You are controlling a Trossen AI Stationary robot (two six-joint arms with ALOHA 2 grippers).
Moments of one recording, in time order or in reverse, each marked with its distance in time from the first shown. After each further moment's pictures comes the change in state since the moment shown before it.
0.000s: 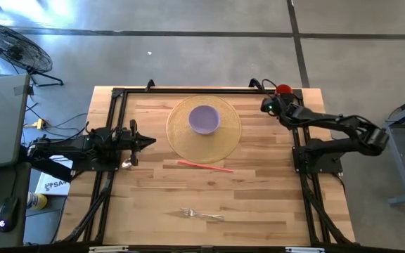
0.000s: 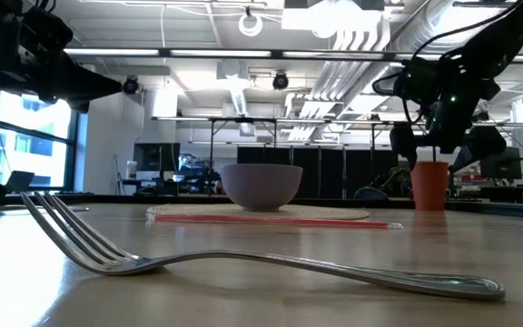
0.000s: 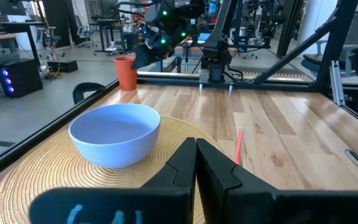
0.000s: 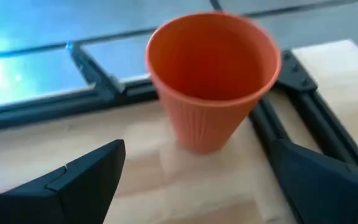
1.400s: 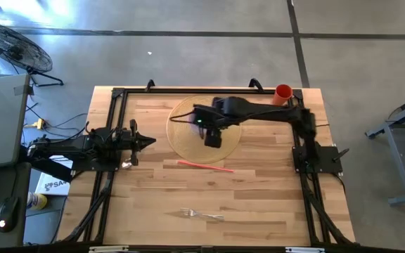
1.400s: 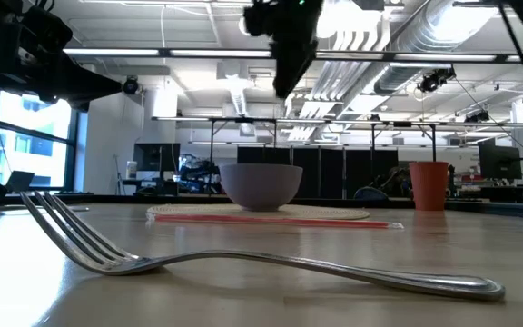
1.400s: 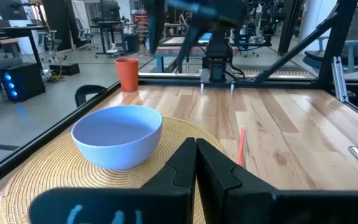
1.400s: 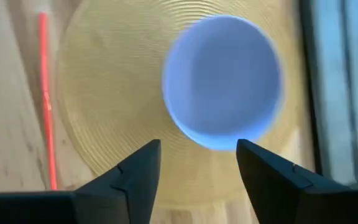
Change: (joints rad) left arm 0.000 0.000 0.000 0.000 -0.003 0.026; right arm 0.618 0.812 1.529 -1.021 -0.457 -0.819
